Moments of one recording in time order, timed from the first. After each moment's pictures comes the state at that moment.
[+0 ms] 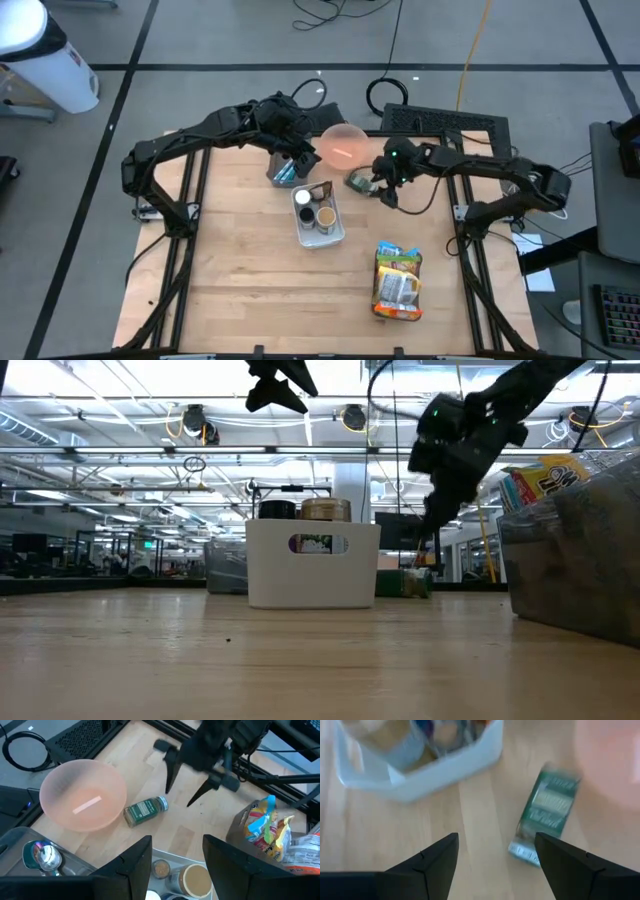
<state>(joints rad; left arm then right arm) 0.32 1.62 1.76 -0.87 0.13 -0.27 -0.51 1.35 0.81 -0.40 -0.37 -0.17</state>
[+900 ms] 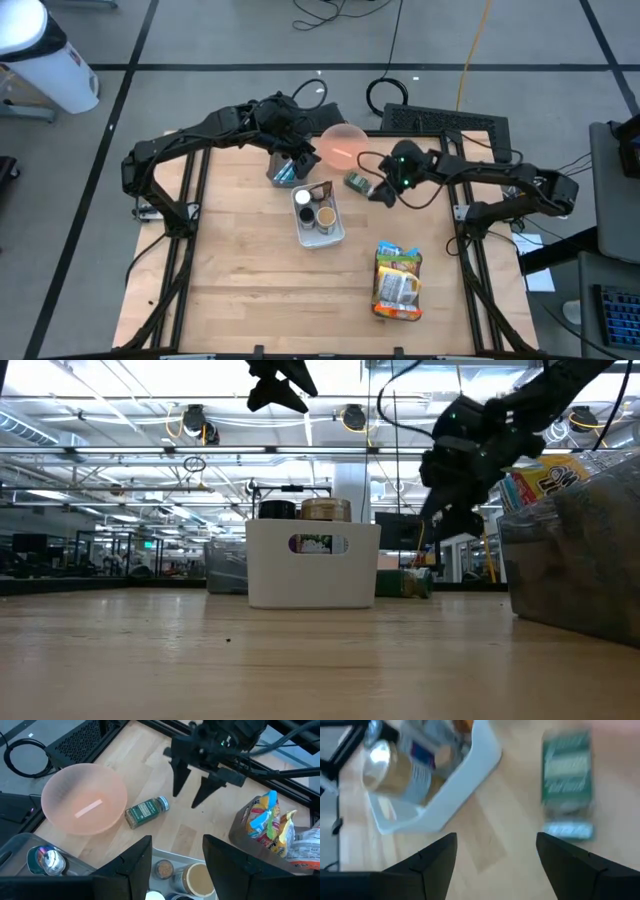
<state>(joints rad) 0.32 1.62 1.76 -0.87 0.13 -0.22 -0.52 1.26 0.67 -0.22 -0.46 0.32</state>
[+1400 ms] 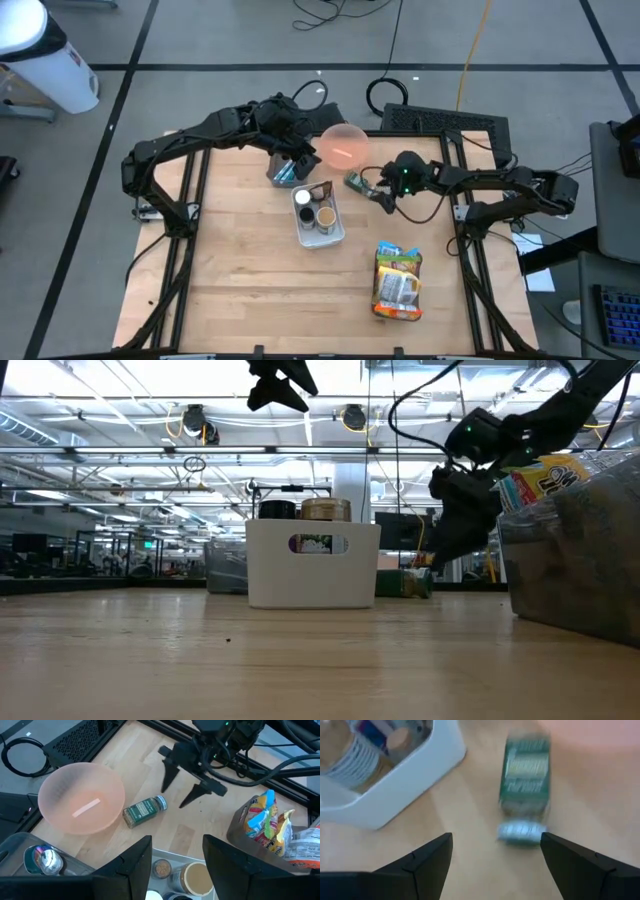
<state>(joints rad) 0.31 1.62 1.76 -0.87 0.13 -0.23 -0.48 1.26 0.49 0.00 -0.26 0.19</state>
